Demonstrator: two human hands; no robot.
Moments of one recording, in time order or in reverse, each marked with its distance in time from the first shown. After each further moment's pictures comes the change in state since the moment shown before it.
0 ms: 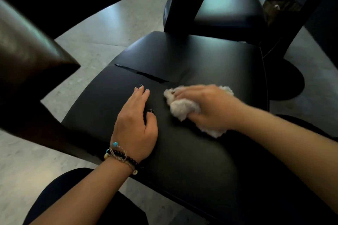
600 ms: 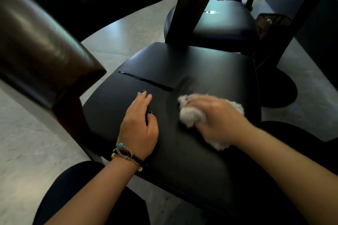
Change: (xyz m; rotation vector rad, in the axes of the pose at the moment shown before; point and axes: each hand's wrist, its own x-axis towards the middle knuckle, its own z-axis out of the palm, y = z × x) left_hand -0.005 -0.004 -0.003 -0.066 0.074 0.003; right_hand -0.028 -0.017 0.008 0.012 0.158 0.131
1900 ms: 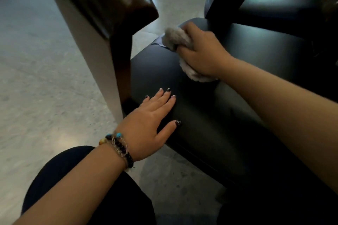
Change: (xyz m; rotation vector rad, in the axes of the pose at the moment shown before) left_hand -0.053 -0.012 -0.065 0.350 -0.484 0.136; right_hand 0.122 -0.047 0.024 0.205 0.169 -0.116
